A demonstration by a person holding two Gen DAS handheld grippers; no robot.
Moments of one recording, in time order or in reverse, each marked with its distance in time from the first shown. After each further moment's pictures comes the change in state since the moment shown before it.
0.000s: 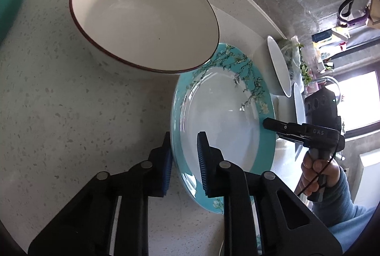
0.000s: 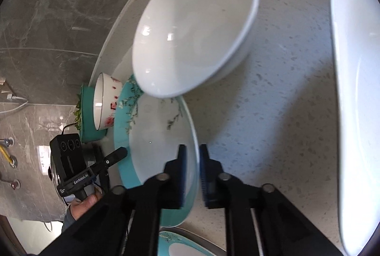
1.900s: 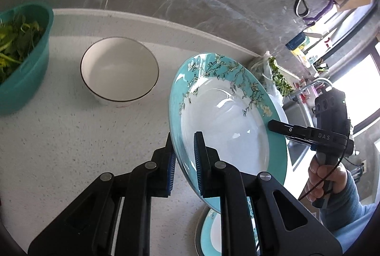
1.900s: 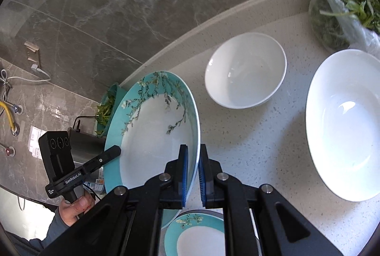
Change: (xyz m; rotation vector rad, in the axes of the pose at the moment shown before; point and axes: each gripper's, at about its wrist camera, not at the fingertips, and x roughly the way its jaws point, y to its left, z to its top) left arm -0.072 -0.080 -0.020 0.147 -0.233 0.055; right arm -0.074 0.065 -0.037 -0.233 -0.192 -0.011
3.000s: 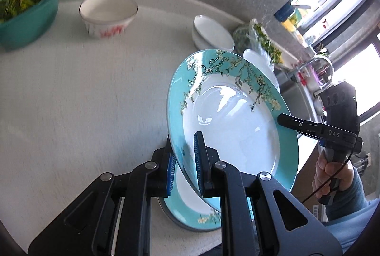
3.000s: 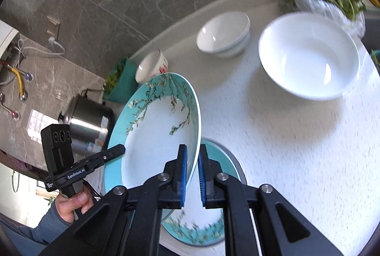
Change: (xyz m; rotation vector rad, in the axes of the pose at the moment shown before) left arm -0.022 -0.071 -0.141 -0.004 0.051 0.043; right arm -0.064 -0.021 -0.102 -0.062 0.024 -0.016
